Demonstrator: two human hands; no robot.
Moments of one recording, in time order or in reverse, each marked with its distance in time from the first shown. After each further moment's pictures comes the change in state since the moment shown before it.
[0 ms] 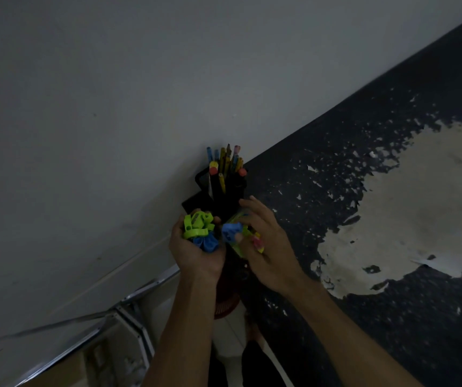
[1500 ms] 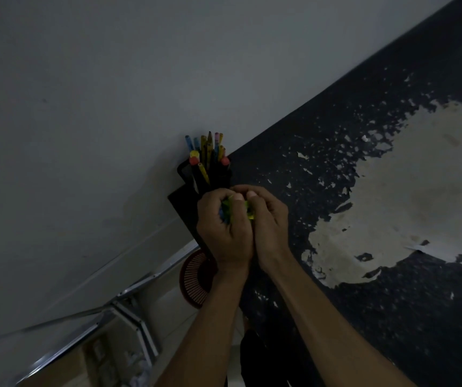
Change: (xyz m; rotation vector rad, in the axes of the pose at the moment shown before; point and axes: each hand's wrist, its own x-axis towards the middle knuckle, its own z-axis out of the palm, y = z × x) left_hand -0.007 -0.067 0.018 1.039 -0.169 1.138; right_hand 0.019 -0.003 0.000 0.591 0.404 0.445
